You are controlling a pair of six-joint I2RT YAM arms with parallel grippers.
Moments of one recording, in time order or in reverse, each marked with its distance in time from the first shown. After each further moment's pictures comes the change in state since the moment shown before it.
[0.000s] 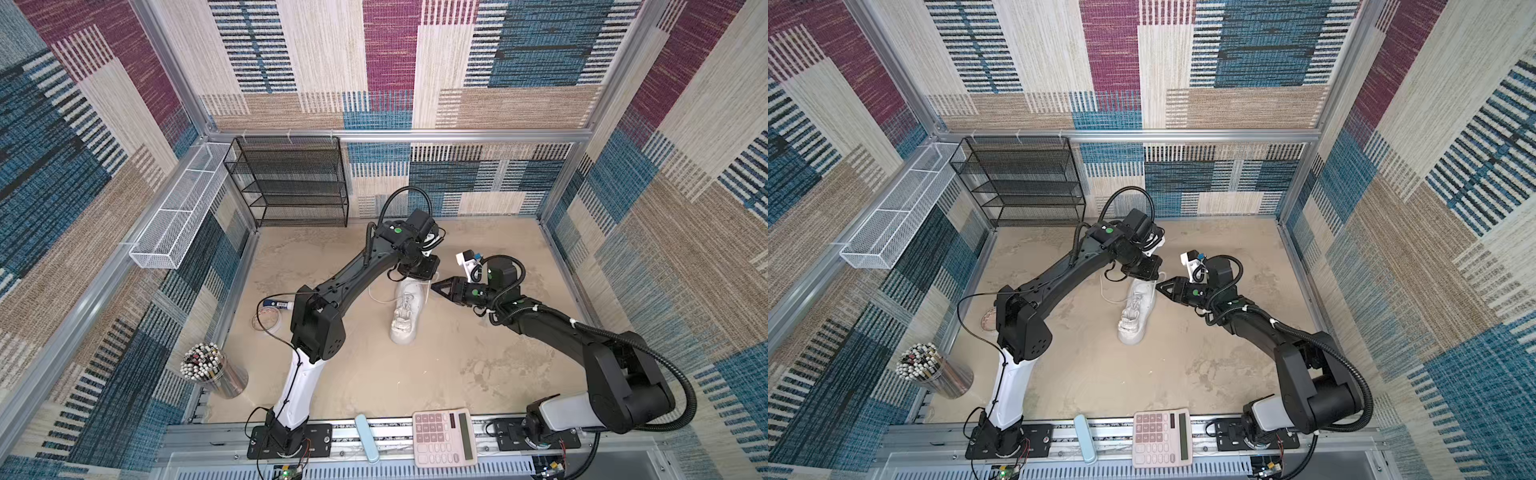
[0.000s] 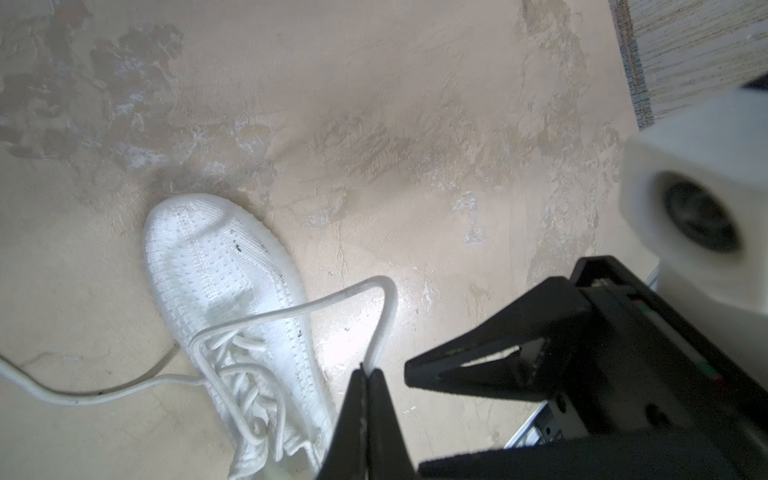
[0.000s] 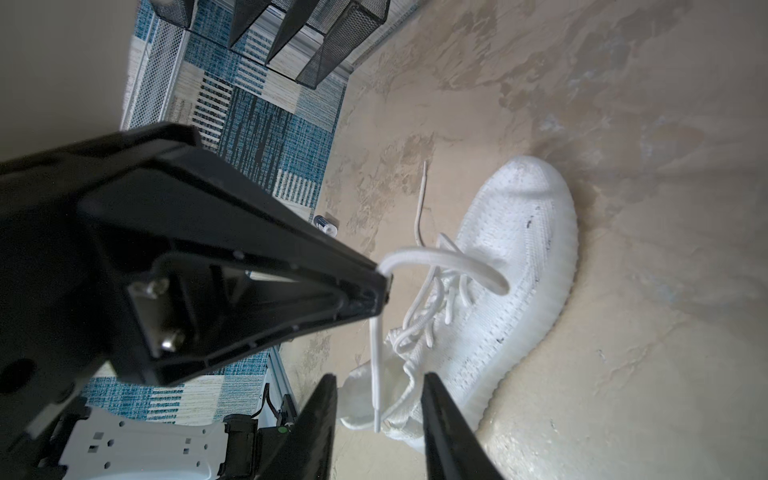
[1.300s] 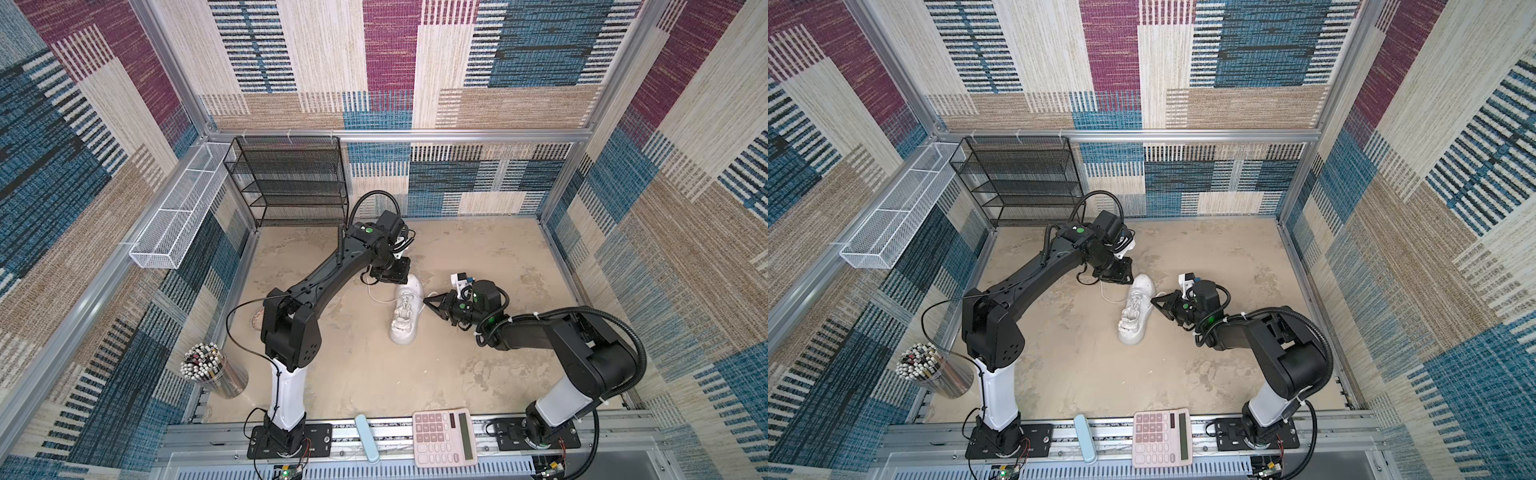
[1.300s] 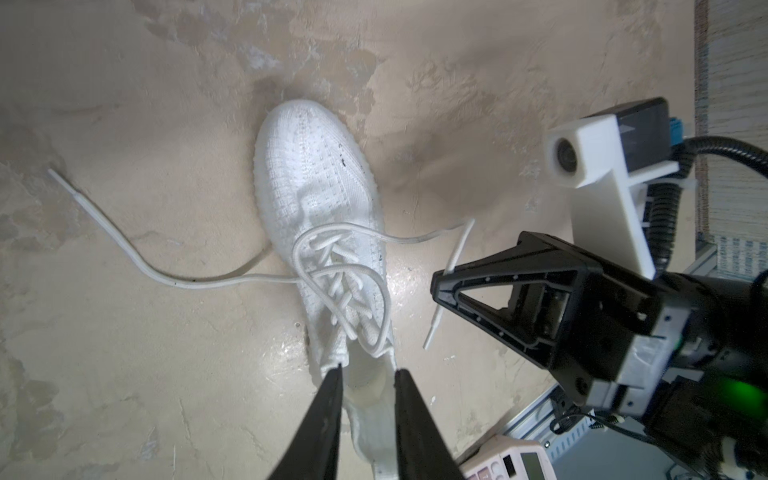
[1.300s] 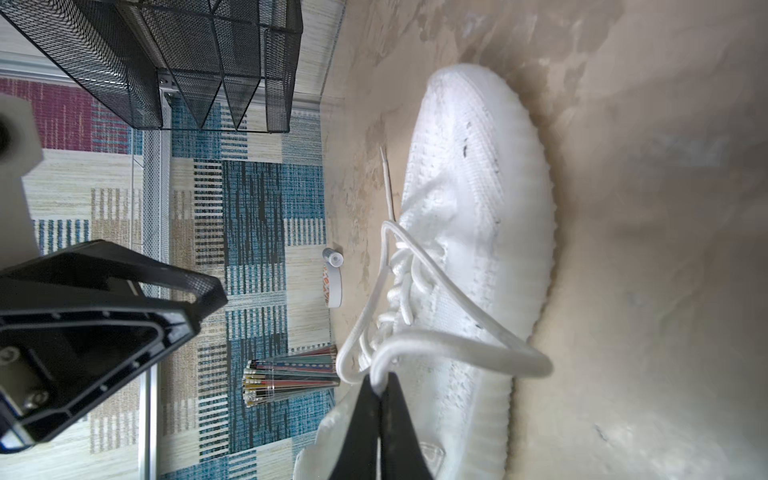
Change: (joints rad) left arm 0.124 -0.200 -0.309 0.006 0.008 -0.005; right arm 0.117 0.226 -0.209 0.547 0.175 0.527
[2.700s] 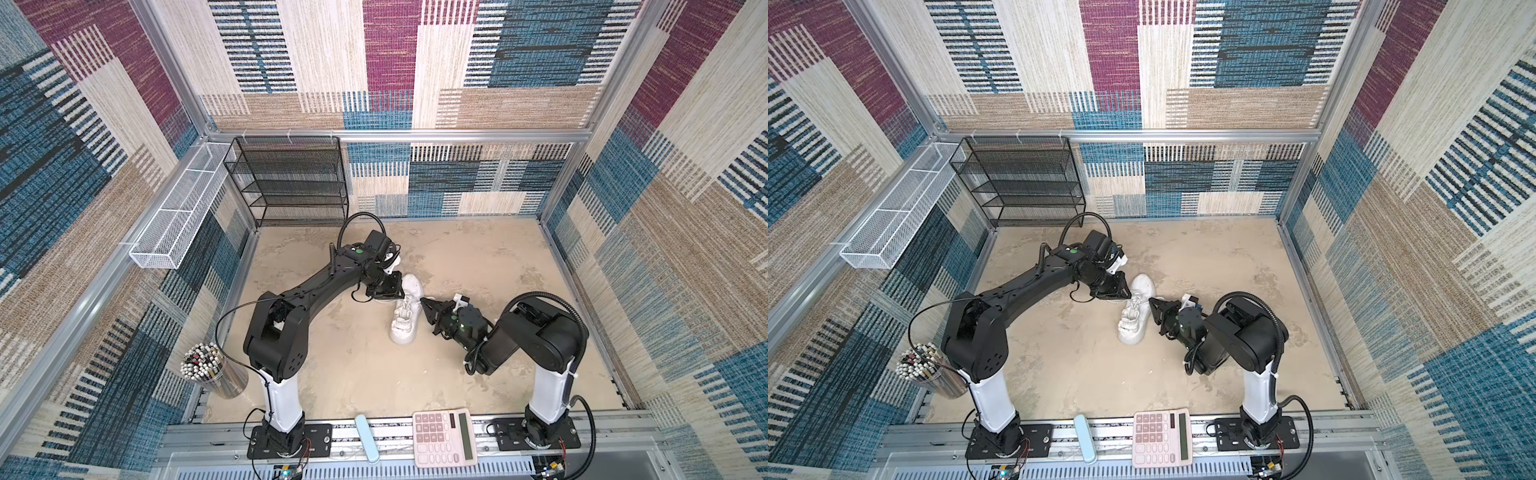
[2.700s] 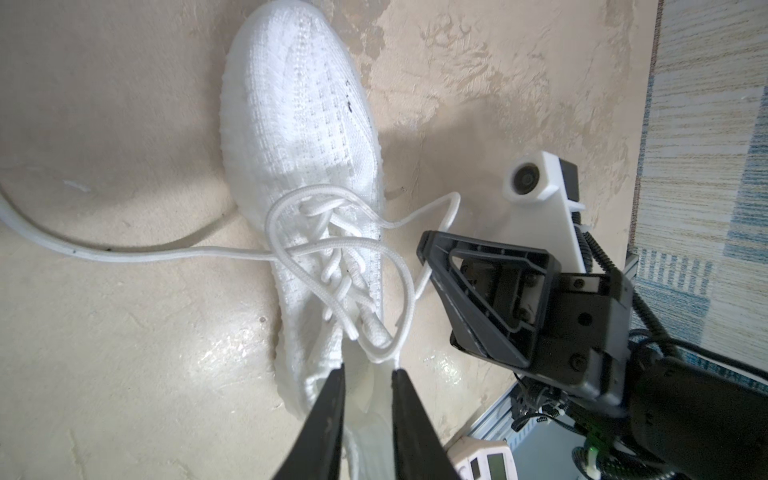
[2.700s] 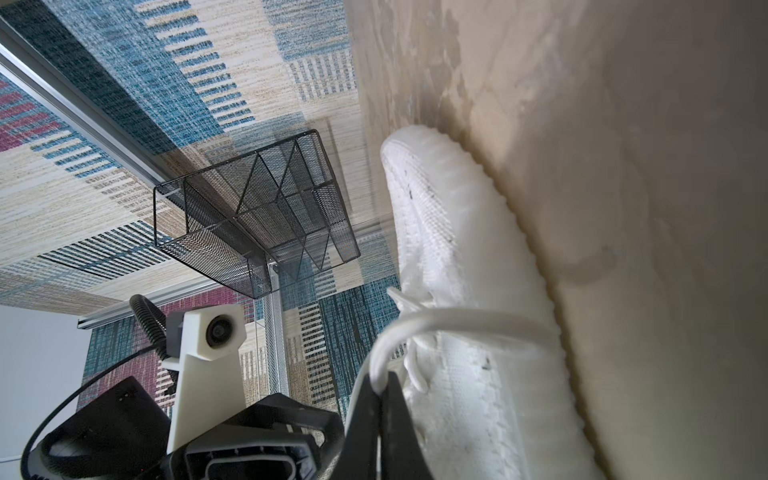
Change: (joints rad) left arm 0.042 -0.113 -0.357 0.287 0.150 -0.127; right arm 0.199 0.253 -0.092 0.553 0.533 0.543
